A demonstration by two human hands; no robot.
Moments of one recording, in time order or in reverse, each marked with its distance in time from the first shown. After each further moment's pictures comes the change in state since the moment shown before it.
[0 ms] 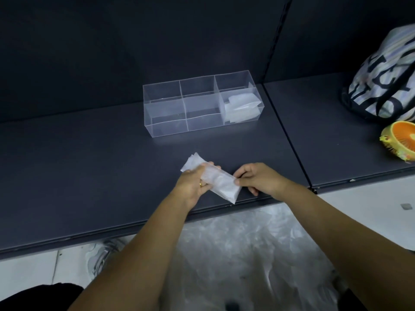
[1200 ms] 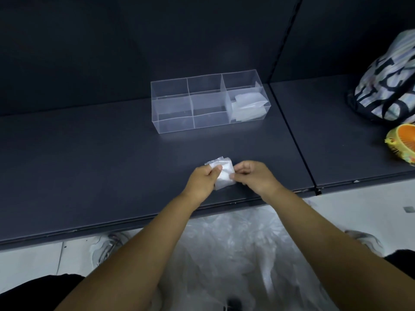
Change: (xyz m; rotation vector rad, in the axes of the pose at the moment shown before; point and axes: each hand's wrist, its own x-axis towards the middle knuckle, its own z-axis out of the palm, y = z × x) left_hand -0.011 -0.005 0.003 0.662 0.033 0.278; right_hand -0.002 -0.015 0.035 0.107 0.238 -0.049
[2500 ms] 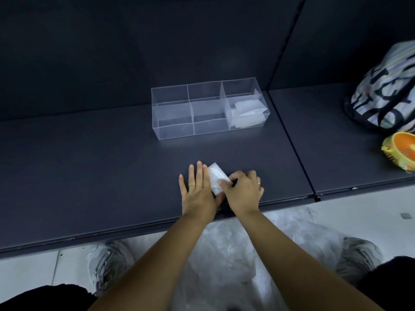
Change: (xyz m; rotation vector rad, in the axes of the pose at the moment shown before) left_hand 0.002 -0.047 0.012 1.109 0.166 0.176; right_hand -0.003 0.010 0.055 -0.519 0.479 0.018
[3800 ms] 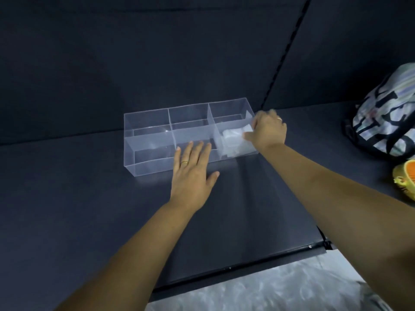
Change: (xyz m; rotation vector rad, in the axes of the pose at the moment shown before) left_hand 0.125 0.014 -0.065 -0.092 0.343 0.289; right_hand 0.234 -0.043 -0.075 -0.278 0.177 -0.191
